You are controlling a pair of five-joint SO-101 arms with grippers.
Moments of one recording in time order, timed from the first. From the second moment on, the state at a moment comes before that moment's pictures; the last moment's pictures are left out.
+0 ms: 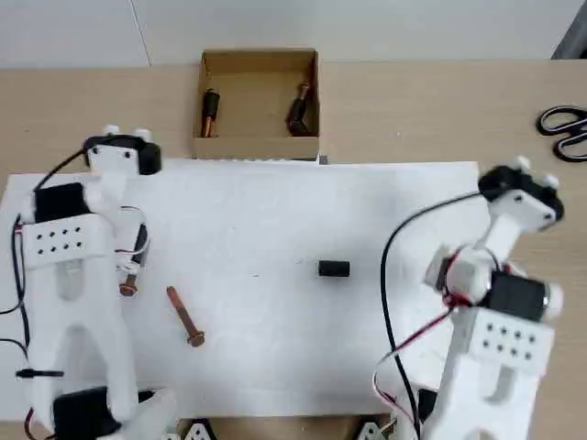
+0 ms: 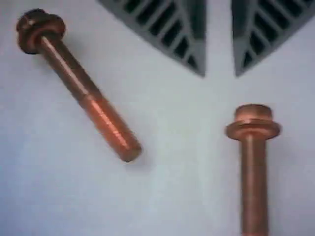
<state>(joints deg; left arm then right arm) -16.8 -15.4 17.9 95.8 -14.5 14.1 -50.5 40.6 83.8 -13.8</state>
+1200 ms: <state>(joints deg) -17.8 -1.7 17.7 86.2 -19.9 16.9 -61.8 48.8 83.5 -13.4</state>
